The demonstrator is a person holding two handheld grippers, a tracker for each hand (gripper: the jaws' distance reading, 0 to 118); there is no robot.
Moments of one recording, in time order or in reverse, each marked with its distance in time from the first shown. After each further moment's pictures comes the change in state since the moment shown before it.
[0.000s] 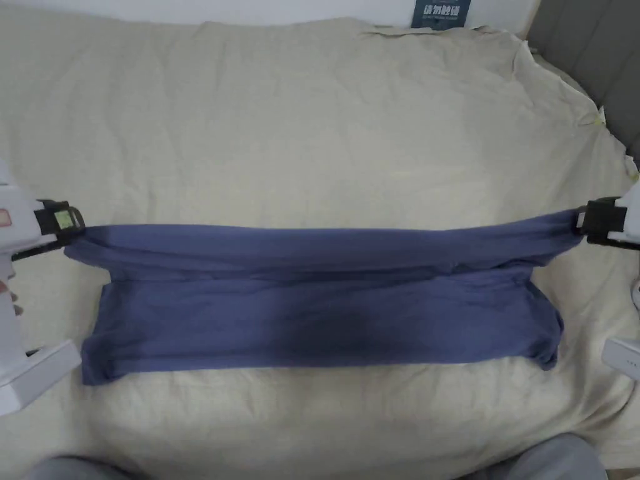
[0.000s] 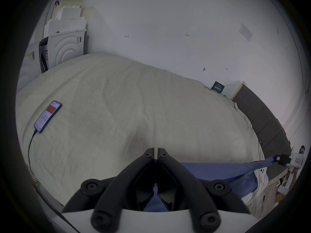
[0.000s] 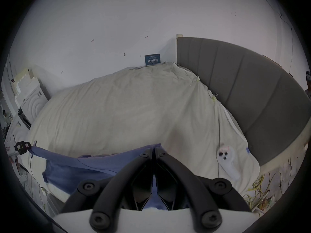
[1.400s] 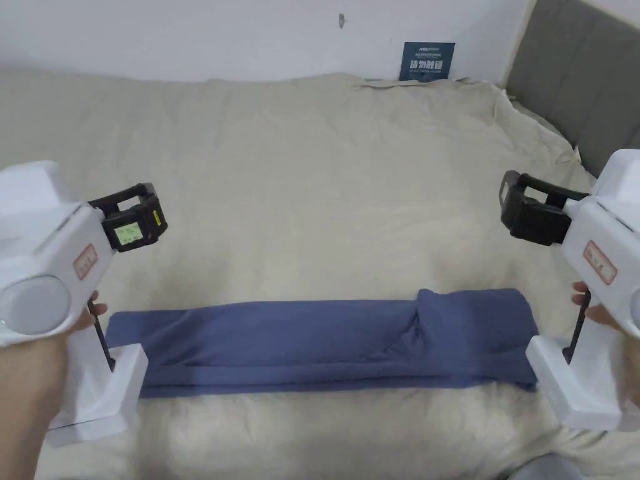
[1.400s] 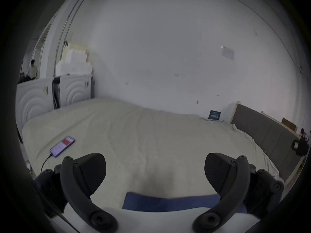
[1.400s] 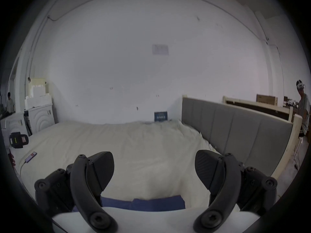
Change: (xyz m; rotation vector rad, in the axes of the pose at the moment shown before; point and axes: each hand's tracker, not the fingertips) left arm 0.094 -0.038 0.072 0.494 0.062 -0.179; right arm -0.080 -0.032 0.080 0.610 -0.001 0.110
